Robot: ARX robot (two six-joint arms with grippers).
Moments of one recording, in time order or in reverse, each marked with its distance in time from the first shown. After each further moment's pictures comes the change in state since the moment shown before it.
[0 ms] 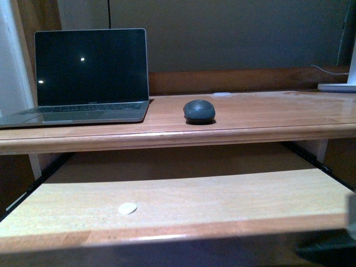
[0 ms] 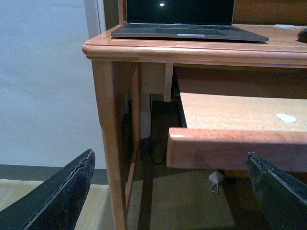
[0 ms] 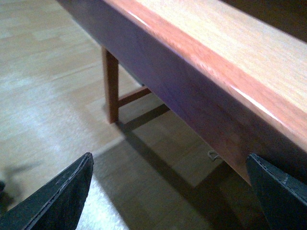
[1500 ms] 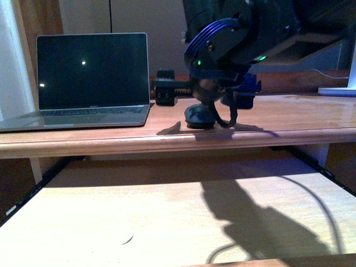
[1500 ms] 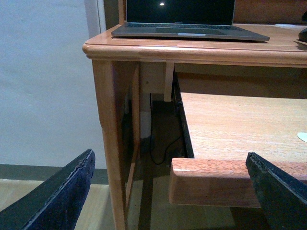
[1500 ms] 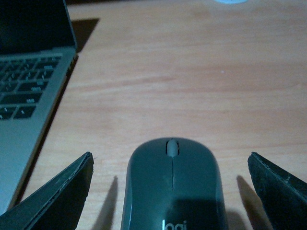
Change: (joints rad) left arm 0.000 0.000 0.000 0.000 0.000 0.000; right arm 0.259 0.589 1.392 -0.702 0.973 0.616
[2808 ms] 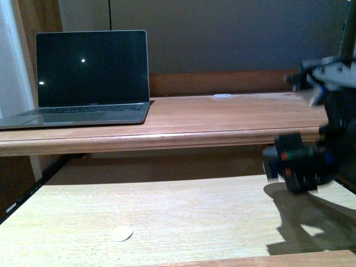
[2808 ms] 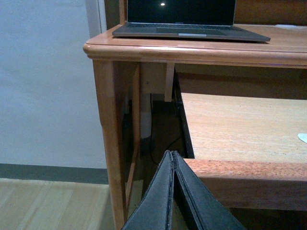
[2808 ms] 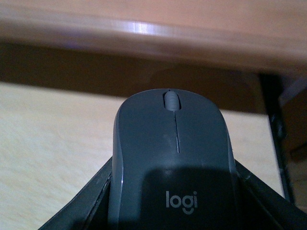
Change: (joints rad) left arm 0.000 0.005 0.000 0.003 0.000 -0.001; right arm -0.150 -0.617 -0.890 0.108 -0.245 -0.183
